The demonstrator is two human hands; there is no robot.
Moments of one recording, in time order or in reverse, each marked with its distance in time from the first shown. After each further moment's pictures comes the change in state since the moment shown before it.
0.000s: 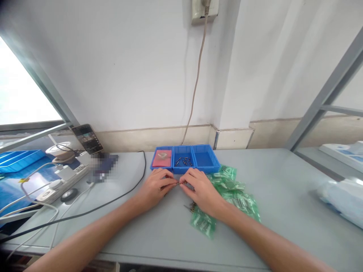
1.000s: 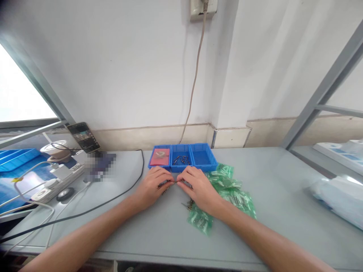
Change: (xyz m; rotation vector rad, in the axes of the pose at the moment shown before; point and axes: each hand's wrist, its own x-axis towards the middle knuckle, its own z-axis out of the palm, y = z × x) left_hand 0.004 0.006 -0.006 -0.069 0.011 -0.005; right_hand -0.001 -0.002 -0.002 0.000 0.032 -0.030
